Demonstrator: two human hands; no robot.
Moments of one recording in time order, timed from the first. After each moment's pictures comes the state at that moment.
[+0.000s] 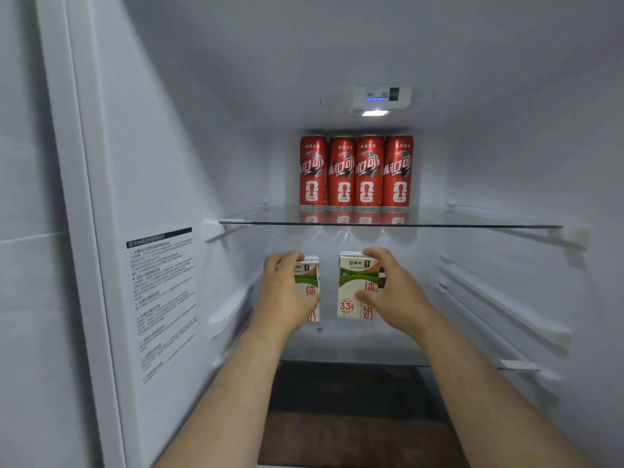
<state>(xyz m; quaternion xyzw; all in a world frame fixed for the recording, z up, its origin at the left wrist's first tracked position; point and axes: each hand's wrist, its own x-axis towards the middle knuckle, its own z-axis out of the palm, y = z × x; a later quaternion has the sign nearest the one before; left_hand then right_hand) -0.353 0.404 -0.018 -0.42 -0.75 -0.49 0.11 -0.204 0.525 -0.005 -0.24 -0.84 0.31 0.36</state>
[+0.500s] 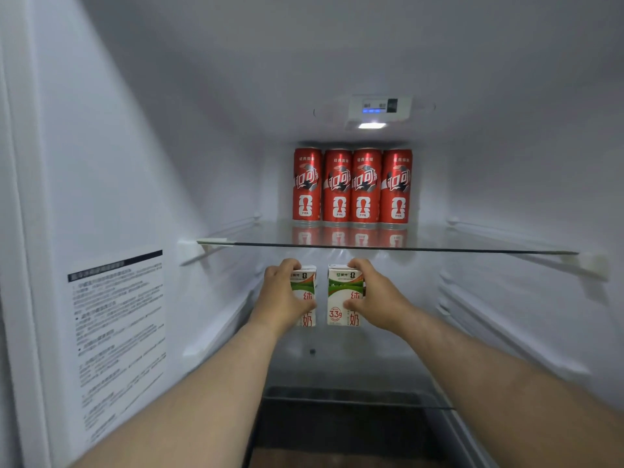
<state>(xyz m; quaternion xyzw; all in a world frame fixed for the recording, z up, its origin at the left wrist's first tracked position) -0.395 0.461 -0.008 -0.42 -0.76 -0.48 0.08 -0.255 0.590 0.004 -0.24 -0.88 0.29 0.30</state>
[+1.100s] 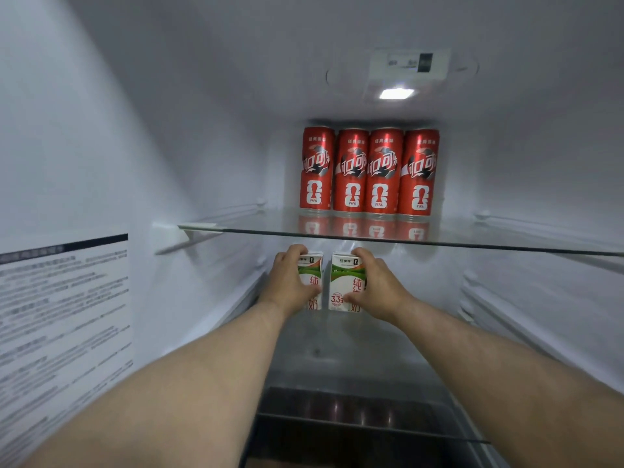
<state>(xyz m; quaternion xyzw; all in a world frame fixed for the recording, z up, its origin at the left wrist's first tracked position) -0.429 0.504 -0.011 -0.41 -0.76 -0.50 0.07 -0.304 0.640 -0.009 -0.22 -0.90 0.22 0.31</state>
